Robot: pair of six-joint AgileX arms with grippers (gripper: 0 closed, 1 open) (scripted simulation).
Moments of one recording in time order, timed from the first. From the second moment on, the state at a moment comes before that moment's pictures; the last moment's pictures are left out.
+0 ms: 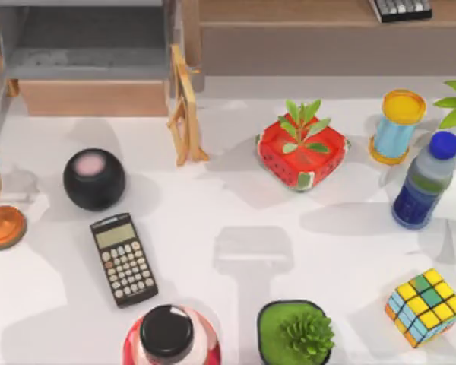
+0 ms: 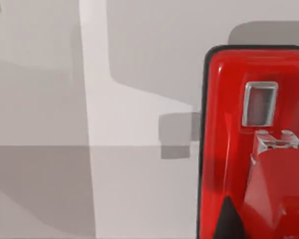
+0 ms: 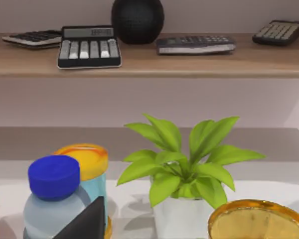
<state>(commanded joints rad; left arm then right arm) 0.33 2.76 2.81 -1.62 0.01 0.36 0.00 0.00 0.00 0.00 0.00 0.00</state>
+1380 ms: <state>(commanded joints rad) 0.33 2.71 2.68 -1.55 0.01 0.36 0.00 0.00 0.00 0.00 0.00 0.00</state>
